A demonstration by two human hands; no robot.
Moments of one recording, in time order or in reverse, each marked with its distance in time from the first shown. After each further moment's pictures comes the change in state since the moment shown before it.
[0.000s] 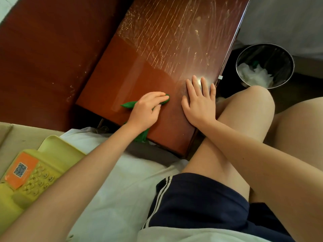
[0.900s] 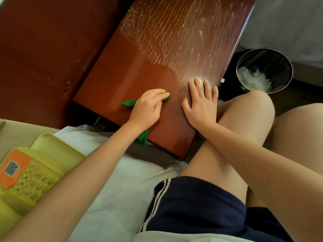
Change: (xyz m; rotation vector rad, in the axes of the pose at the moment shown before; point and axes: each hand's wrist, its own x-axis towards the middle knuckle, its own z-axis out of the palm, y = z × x) left_hand 0.006 0.002 0.004 0.030 0.068 -0.031; right_hand 0.002 0.000 0.004 0.014 0.053 0.007
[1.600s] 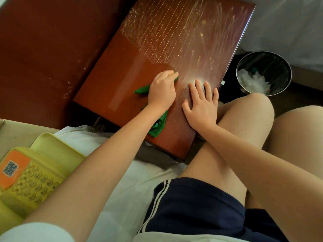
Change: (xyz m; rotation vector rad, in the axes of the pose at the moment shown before) left_hand 0.062 0.026 0.022 0.028 0.057 -0.177; right_hand 0.001 0.000 -0.001 -0.005 0.008 0.007
